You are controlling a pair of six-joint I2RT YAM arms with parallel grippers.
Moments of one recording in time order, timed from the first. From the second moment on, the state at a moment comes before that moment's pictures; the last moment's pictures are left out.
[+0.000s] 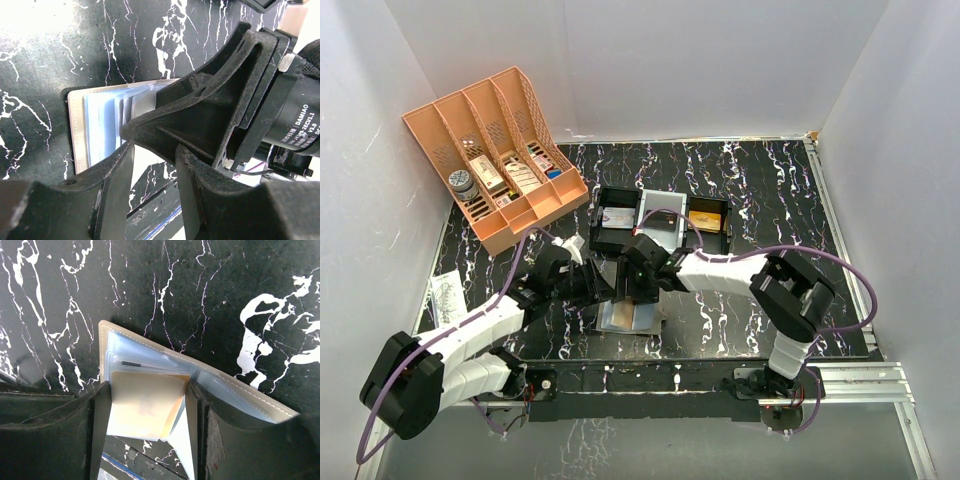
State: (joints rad) left arm -0.60 1.07 0.44 -0.09 0.31 -0.86; right arm 0.93 1.76 1.04 -0.28 -0.09 0.93
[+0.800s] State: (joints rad) left arm -0.61 1.08 0.41 0.00 0.41 -0.82; right arm 0.85 1.72 0.85 0.02 -0.37 0.97
